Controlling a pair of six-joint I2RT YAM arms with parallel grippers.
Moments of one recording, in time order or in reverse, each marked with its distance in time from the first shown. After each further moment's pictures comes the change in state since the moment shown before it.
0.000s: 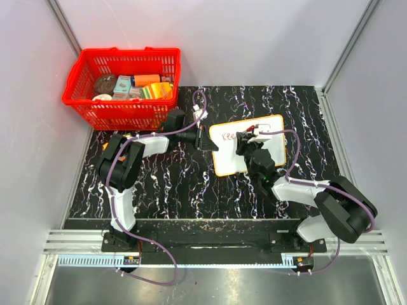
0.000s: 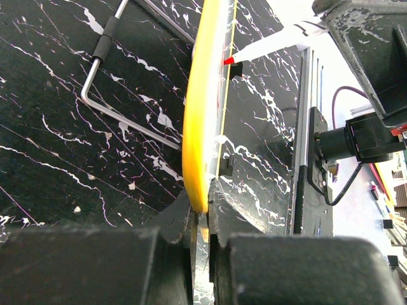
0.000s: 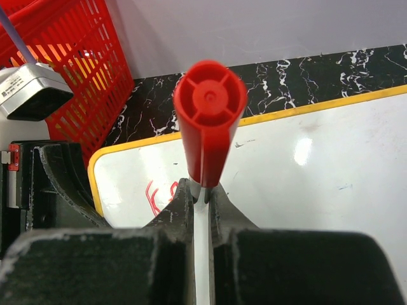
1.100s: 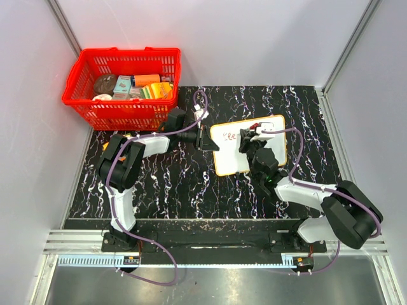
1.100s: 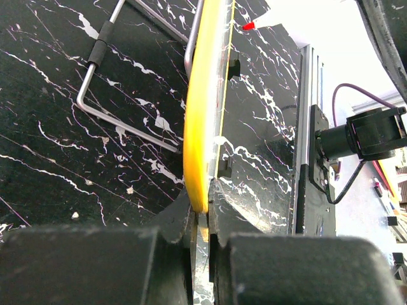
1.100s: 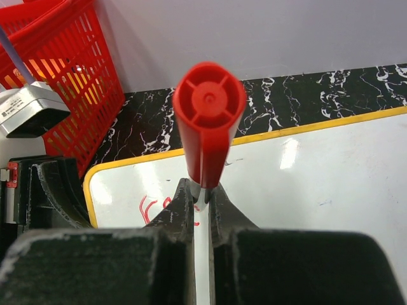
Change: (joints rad) left arm -0.008 0.000 0.006 0.002 0.002 0.014; right arm -0.007 -0.069 0.006 -0.034 0.029 -0.053
